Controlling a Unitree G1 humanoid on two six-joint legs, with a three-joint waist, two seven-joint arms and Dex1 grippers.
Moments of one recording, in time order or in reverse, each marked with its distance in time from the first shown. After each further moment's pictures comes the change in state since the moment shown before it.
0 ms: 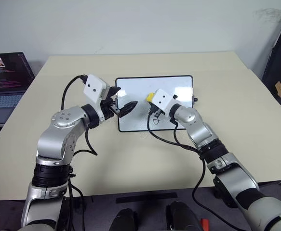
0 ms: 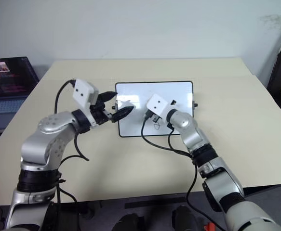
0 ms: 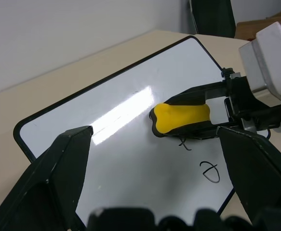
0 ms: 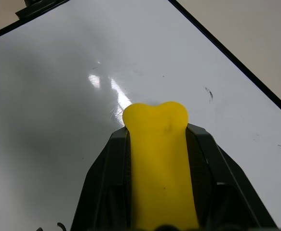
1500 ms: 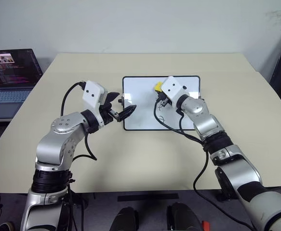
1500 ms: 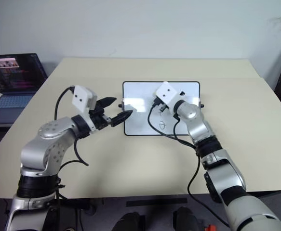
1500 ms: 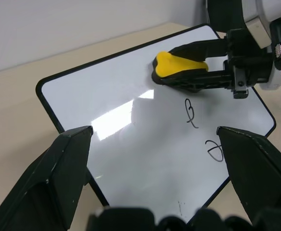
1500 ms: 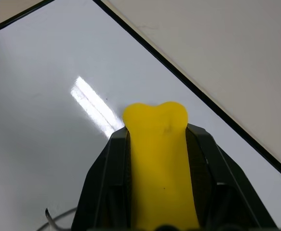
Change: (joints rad) left arm 0.061 -0.008 0.021 -0.018 -0.039 0.023 0.023; right arm -0.029 -0.042 -0.106 0.026 0.066 0.003 -0.022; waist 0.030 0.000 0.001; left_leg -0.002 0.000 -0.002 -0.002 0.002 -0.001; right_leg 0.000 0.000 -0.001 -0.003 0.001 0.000
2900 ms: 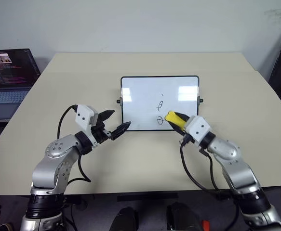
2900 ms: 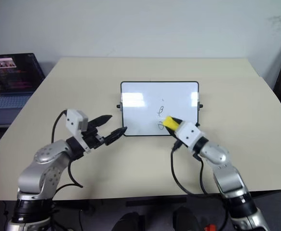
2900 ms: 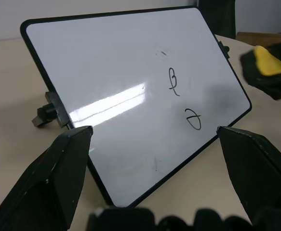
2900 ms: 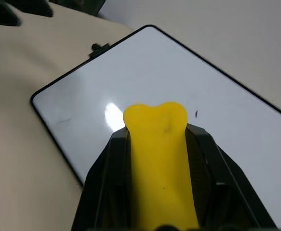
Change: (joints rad) left arm 0.241 -0.028 0.042 -0.031 -0.067 -0.171 -0.080; right arm 0.505 -0.139 -0.007 -0.637 0.104 -0.068 0.112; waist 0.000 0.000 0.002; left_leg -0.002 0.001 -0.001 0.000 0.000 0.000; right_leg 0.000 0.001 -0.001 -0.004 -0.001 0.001
